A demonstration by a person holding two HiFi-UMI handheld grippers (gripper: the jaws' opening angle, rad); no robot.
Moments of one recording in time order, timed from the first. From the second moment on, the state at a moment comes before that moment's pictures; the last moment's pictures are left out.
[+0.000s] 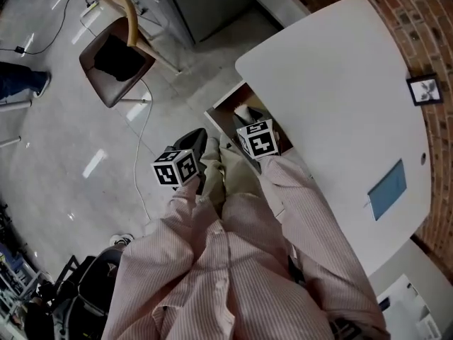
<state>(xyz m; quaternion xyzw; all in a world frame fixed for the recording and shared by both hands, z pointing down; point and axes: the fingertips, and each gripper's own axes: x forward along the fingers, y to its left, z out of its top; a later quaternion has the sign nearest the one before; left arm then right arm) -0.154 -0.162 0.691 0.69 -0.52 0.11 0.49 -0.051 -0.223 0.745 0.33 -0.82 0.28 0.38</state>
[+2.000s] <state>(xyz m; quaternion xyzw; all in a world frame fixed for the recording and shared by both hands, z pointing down) -0.119 -0.175 0.740 0.71 -0.50 0.09 0.49 -0.032 -0.213 0.869 0.33 -0.76 0.31 0.48</state>
